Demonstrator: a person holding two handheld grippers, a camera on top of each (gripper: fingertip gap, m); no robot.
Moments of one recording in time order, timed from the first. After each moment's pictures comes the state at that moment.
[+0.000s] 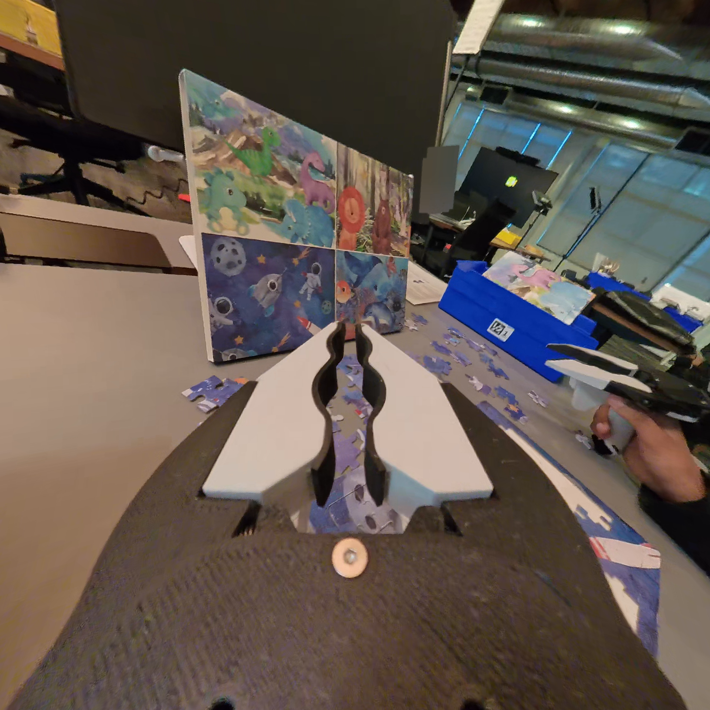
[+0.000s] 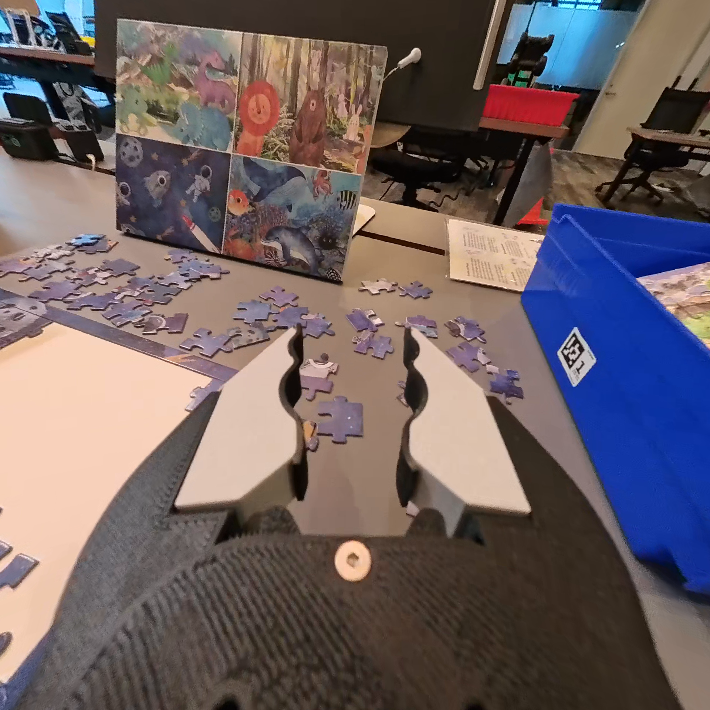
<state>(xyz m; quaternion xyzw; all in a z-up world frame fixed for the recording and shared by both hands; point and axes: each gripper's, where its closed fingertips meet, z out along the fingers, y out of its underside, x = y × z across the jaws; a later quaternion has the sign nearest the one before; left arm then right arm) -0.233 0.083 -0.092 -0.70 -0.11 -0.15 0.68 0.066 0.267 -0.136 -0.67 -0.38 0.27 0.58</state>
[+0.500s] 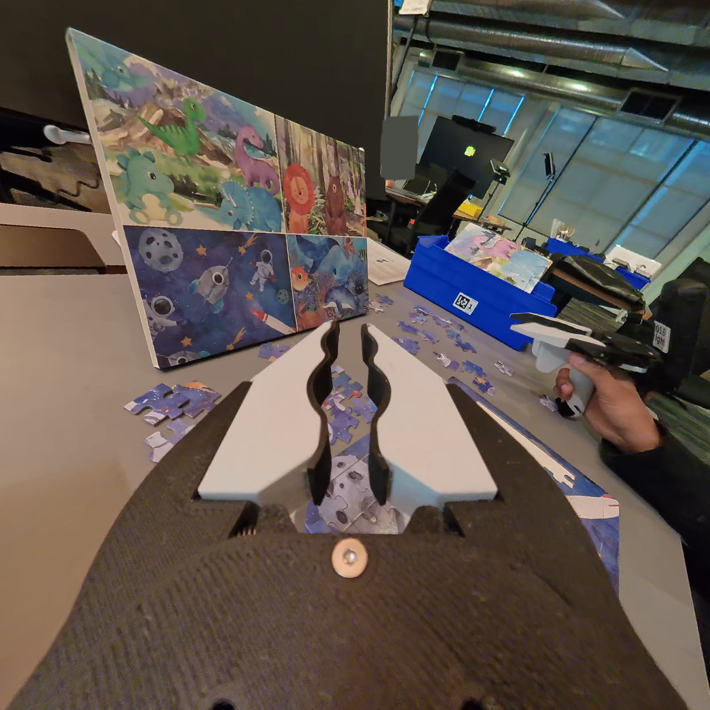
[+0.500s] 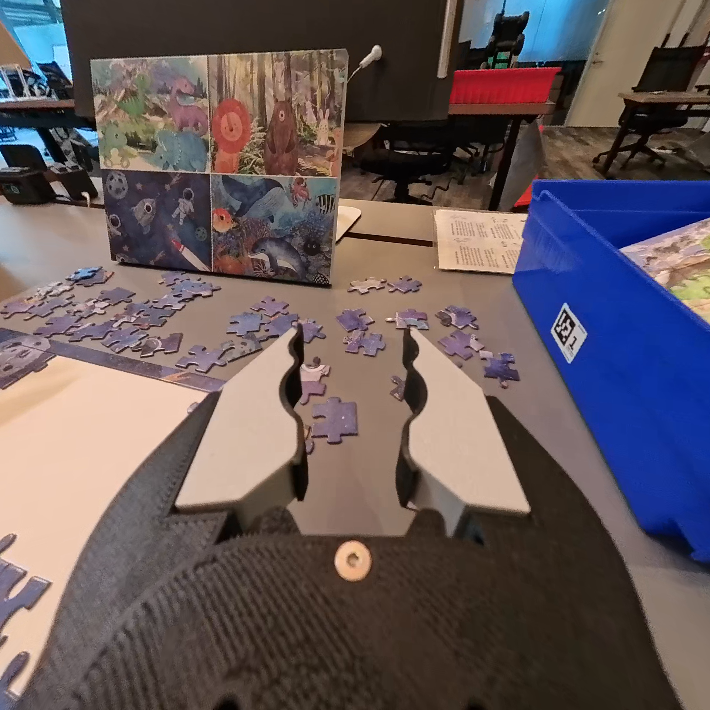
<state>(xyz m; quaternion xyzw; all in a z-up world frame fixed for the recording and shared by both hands) -0.202 0.088 -0.091 -0.72 -0.06 -0.18 0.67 0.076 0.277 -0.134 -0.69 -0.34 0.30 0.57</state>
